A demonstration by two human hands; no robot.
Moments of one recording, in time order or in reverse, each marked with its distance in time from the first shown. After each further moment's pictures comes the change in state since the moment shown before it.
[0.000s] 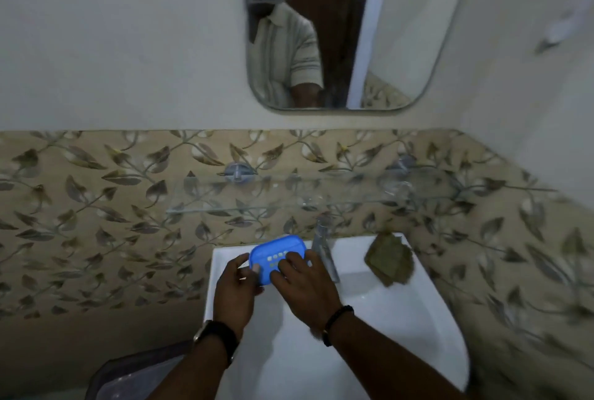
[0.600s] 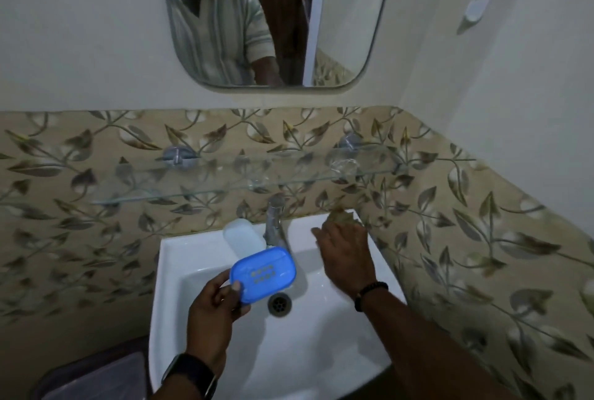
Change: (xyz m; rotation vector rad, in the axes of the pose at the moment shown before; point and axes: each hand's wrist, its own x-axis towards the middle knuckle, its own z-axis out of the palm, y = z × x) left_hand -0.076 -0.012 0.031 -0.259 -0.126 -0.175; right_hand -0.103 0.116 -0.022 -0.170 -0.091 0.364
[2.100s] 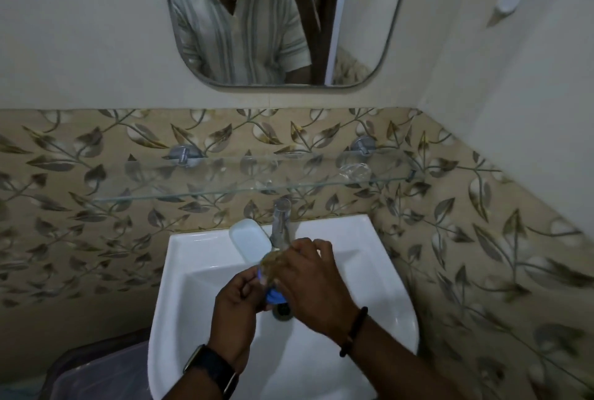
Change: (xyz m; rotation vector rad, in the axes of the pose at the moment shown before) left_hand -0.012 0.008 0.049 0.064 -0.089 0.053; right_hand 0.018 -0.062 -0.076 0.346 -0.136 -0.226
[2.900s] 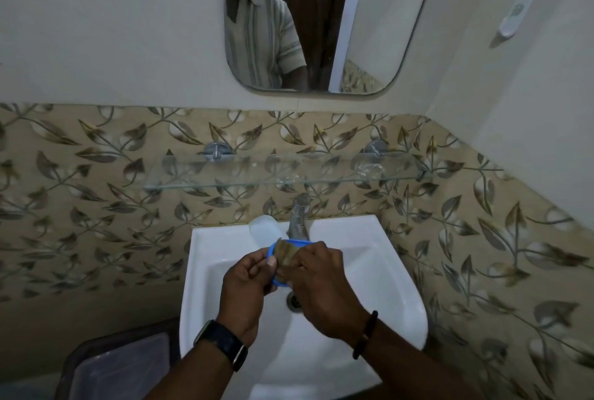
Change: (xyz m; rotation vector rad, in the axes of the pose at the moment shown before) left_hand -0.009 0.032 -0.033 -0.074 -0.047 -0.011; right_hand -0.012 -0.054 -0.005 0.189 0.004 0.100
